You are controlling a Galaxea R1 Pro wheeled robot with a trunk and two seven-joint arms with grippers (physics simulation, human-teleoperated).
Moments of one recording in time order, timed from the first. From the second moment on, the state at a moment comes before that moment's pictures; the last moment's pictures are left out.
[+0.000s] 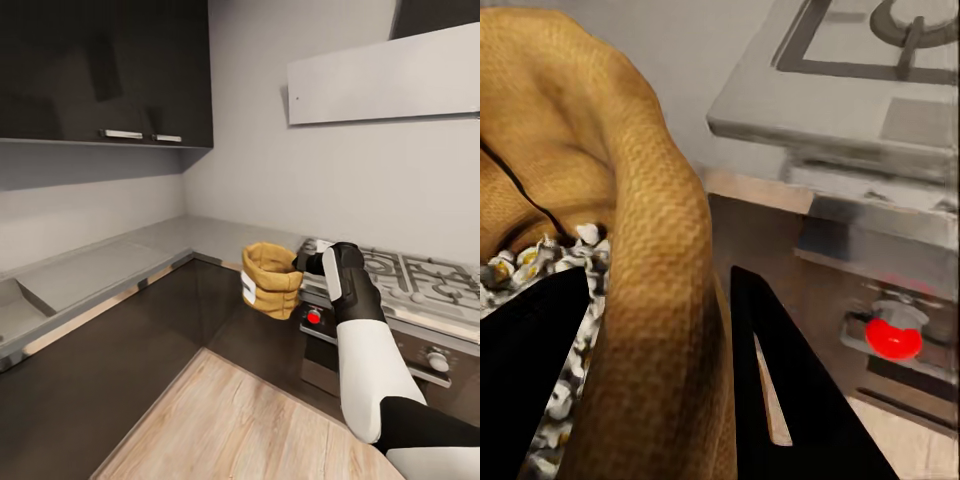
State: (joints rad) left arm 0.00 0.02 0.01 -0.07 0.45 -0.15 0.01; right arm -1.03 0.16 -0.22 -1.08 -0.04 1.04 -0.12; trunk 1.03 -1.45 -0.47
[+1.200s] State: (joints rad) left arm 0.00 0.02 0.01 -0.07 0.45 -0.15 0.01; right arm -1.03 0.15 -0.22 -1.04 -0.03 1.00 -0.13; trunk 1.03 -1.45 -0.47
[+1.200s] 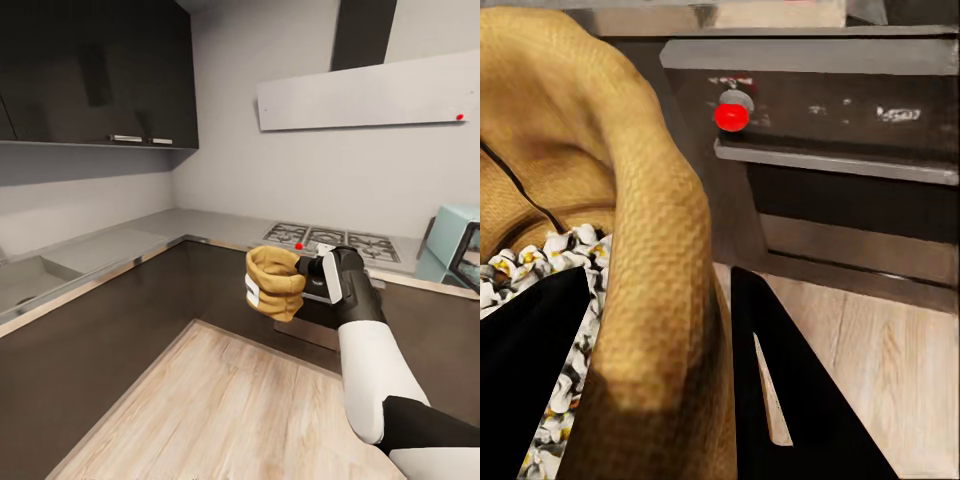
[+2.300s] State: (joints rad) left arm 0.00 0.02 0.01 -0.08 0.45 -0.15 0.01; right arm -1.03 0.12 -0.22 -1.03 -0.04 0.88 -0.15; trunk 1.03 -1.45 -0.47
